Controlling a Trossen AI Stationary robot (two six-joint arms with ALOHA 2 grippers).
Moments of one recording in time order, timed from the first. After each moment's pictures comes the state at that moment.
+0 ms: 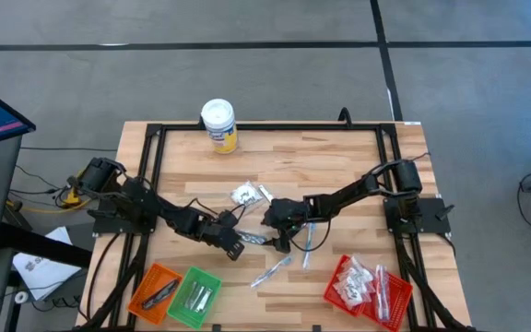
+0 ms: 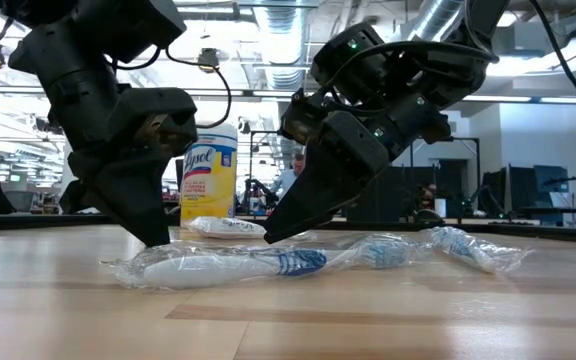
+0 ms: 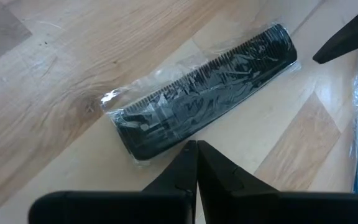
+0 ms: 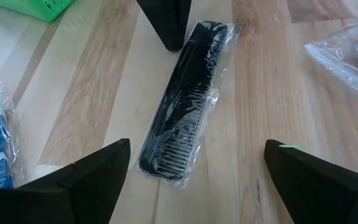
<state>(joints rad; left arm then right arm) -0.34 1.69 0.69 -0.10 -0.19 -1.16 0.10 2.00 0.96 0.35 -0.13 0.15</state>
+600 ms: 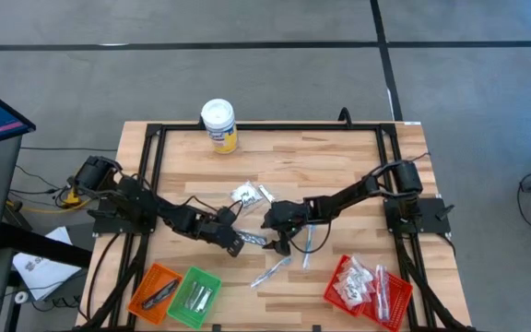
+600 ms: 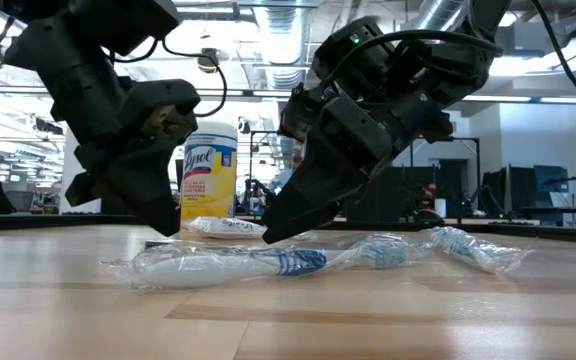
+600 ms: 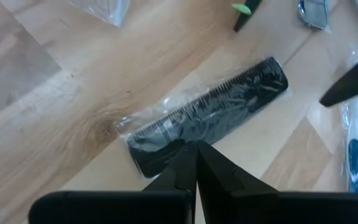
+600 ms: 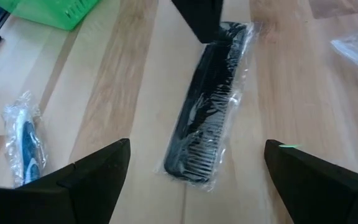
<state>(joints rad) -0.34 1.61 0.68 -0.07 -0.28 -1.15 0.11 2.00 0.96 0.36 -0.16 0.21</state>
